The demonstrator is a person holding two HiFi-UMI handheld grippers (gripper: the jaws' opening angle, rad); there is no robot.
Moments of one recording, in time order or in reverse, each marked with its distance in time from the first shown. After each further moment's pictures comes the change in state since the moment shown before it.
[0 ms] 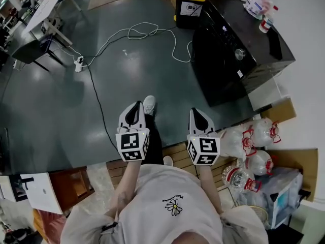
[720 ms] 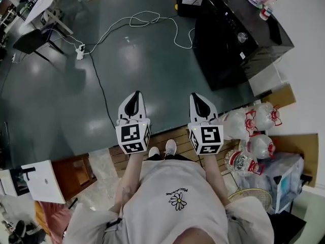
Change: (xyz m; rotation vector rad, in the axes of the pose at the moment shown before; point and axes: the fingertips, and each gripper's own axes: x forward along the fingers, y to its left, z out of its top) left arm -0.086 0.030 -0.007 -0.045 -0.030 0.032; right arm -0.052 0.080 0.022 -0.132 -0.054 0.051
